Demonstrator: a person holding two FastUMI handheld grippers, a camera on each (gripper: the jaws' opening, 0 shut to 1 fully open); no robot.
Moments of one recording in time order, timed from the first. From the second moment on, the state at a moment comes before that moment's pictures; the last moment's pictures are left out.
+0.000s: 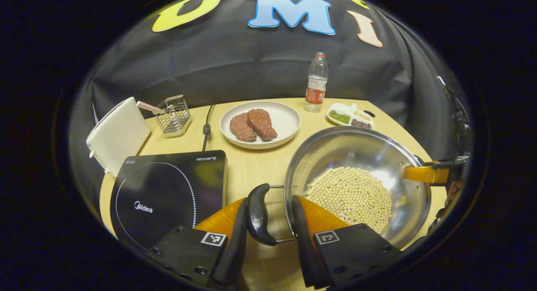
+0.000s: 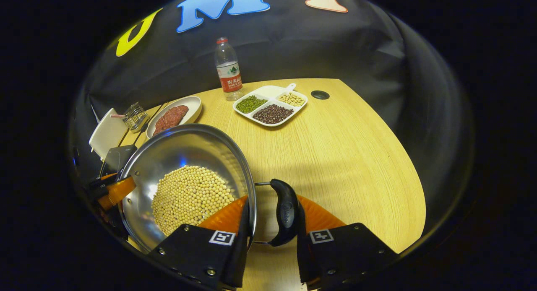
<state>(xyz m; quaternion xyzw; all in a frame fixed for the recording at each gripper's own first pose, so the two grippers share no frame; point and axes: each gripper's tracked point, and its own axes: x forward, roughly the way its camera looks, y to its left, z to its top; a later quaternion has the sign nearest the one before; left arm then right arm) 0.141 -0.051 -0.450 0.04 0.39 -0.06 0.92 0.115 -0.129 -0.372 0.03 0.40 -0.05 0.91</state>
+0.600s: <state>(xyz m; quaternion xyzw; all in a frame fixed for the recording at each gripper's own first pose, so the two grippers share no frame) 0.136 -0.041 -0.404 0.04 0.38 -0.06 0.92 0.106 -0.116 -0.328 0.02 0.39 -0.05 0.92</state>
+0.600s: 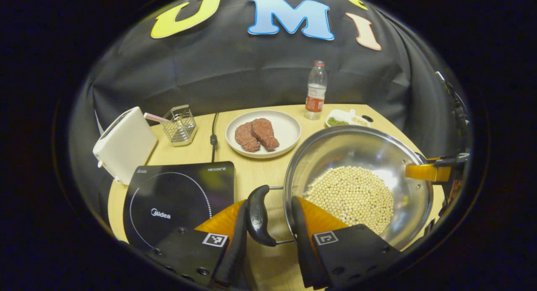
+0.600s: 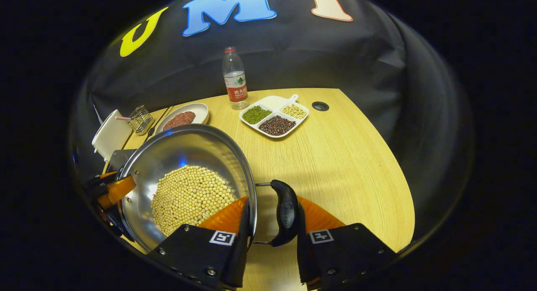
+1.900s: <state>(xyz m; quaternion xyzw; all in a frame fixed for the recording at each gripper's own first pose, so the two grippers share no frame) 0.109 0.142 -0.341 0.01 0.38 -0.03 0.92 0.103 0.053 -0.282 0.00 0.38 -0.02 0.93</state>
